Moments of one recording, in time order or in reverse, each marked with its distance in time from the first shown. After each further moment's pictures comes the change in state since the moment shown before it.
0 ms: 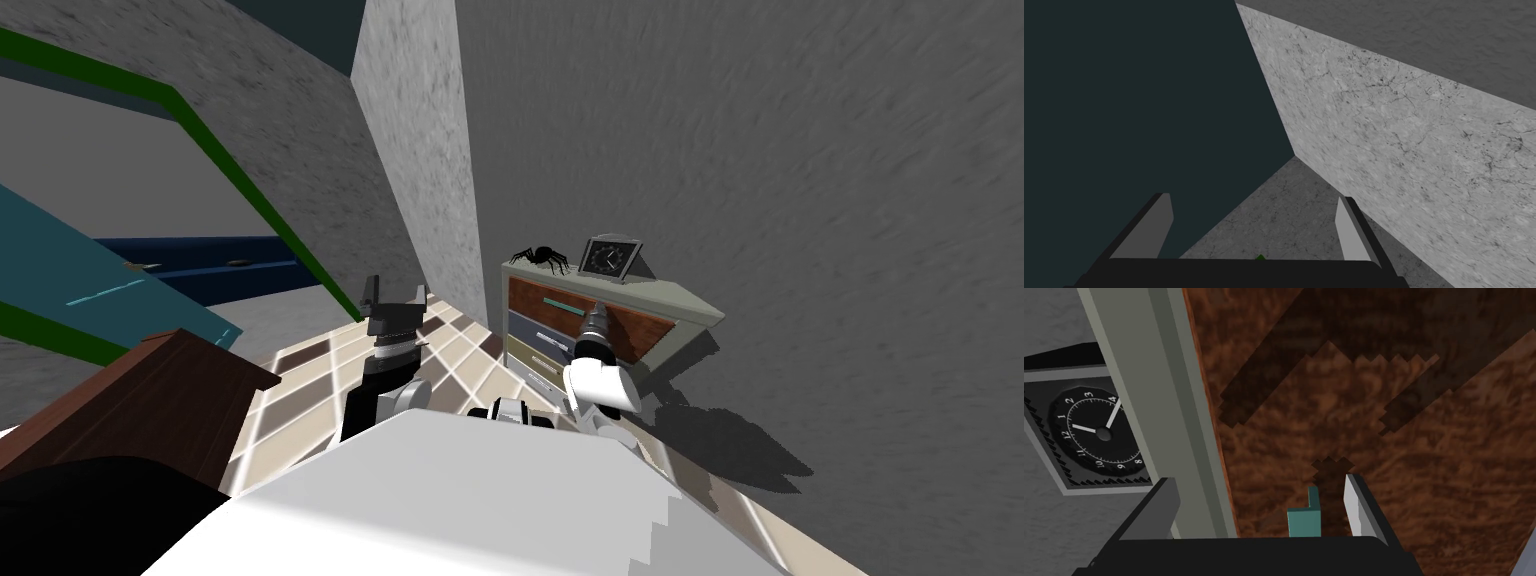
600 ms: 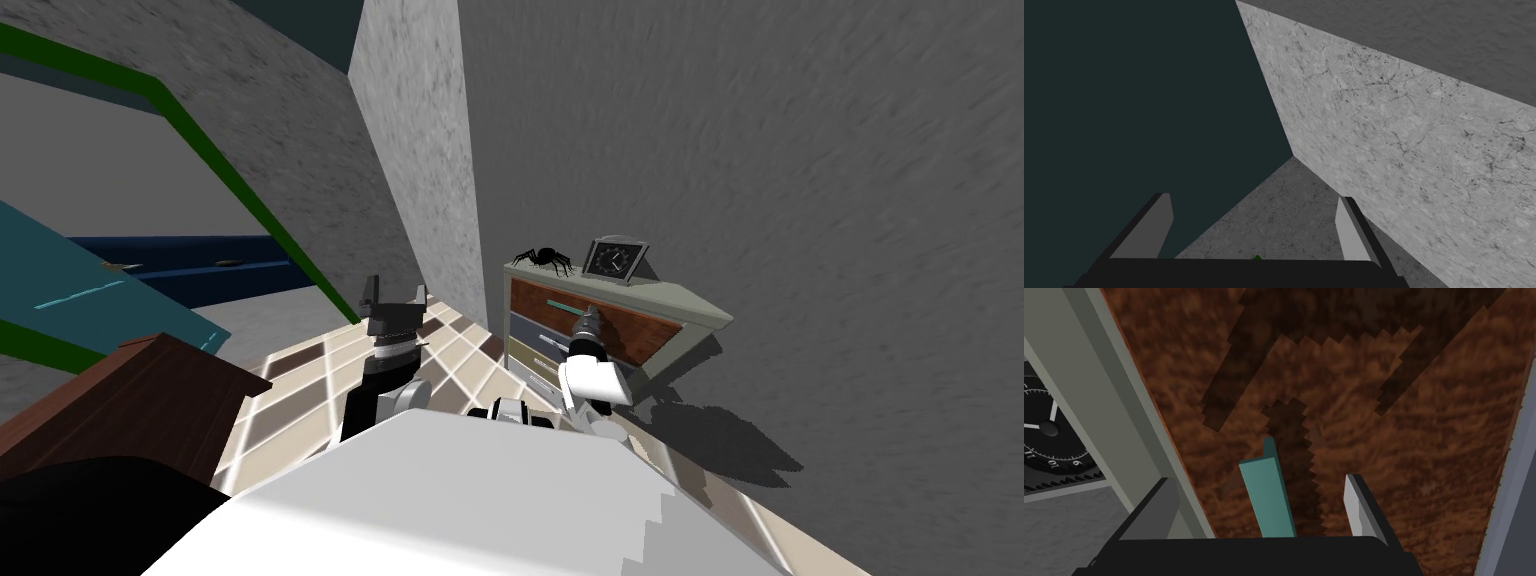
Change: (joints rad) left arm 0.000 0.000 0.000 0.000 0.000 0.000 0.000; right arm -0.019 0.043 0.003 0.031 -0.099 -0.025 -0.028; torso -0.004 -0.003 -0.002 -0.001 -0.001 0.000
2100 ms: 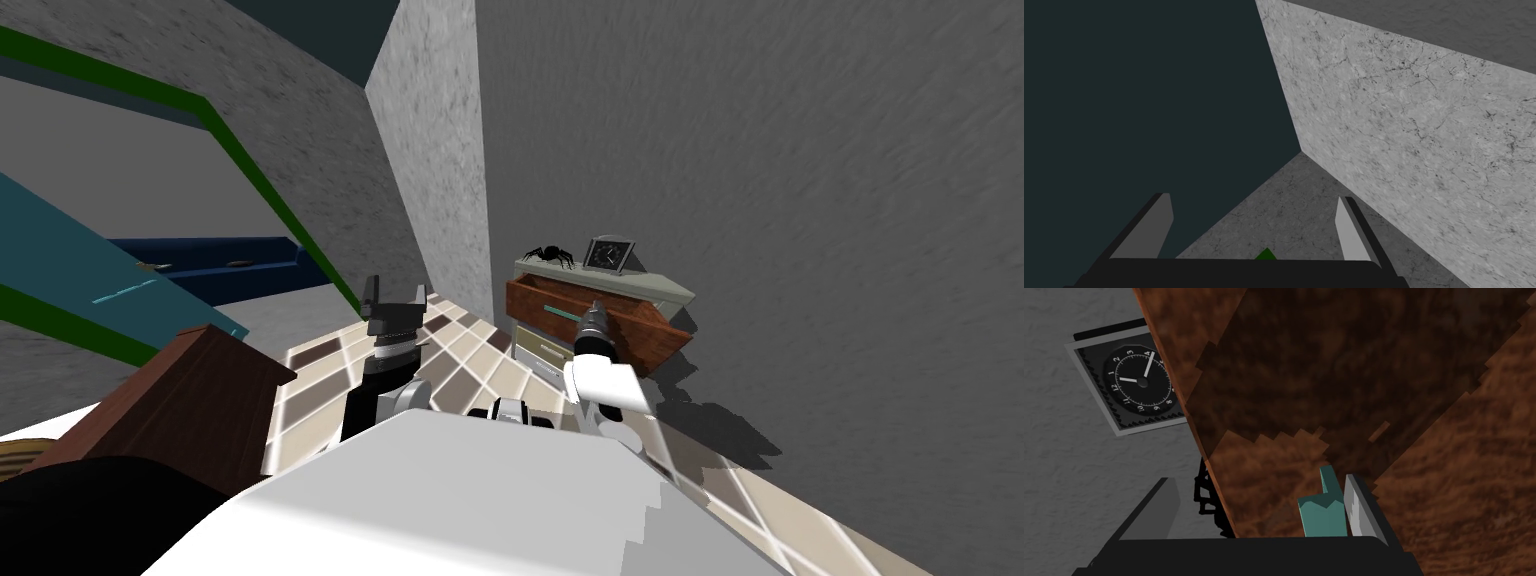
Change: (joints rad) left arm 0.000 0.000 0.000 0.000 0.000 0.000 0.000; right arm -0.019 -0.033 0.019 -0.129 -0.066 -0.116 0.096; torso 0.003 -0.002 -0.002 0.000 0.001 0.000
